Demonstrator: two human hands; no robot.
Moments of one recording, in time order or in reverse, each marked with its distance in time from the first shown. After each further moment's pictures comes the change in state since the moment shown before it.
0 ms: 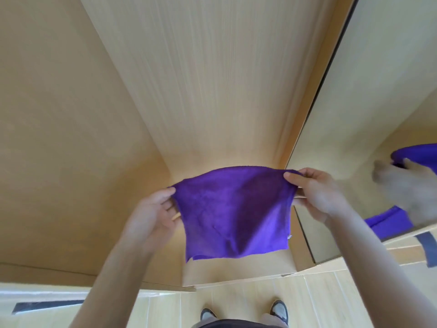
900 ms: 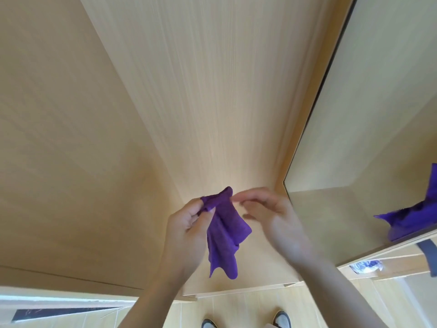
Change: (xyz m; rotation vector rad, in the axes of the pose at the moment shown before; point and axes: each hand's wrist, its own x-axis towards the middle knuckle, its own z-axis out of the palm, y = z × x) left_hand -0.047 -0.045 0.032 0.565 -0.146 0.608; right_hand -0.081 0.002 0.067 -0.109 -0.236 -0.303
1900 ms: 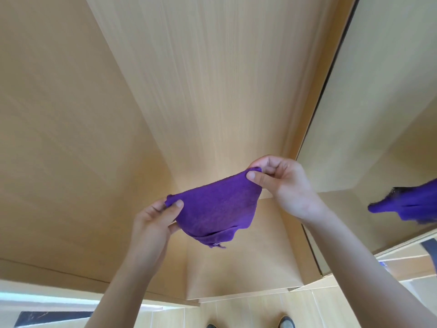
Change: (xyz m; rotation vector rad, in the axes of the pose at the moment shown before) left_hand 0.019 -0.008 -0.060 -0.353 0.114 -0.163; right_hand 0.057 -0.012 -0.023 0.033 -0.113 -0.265
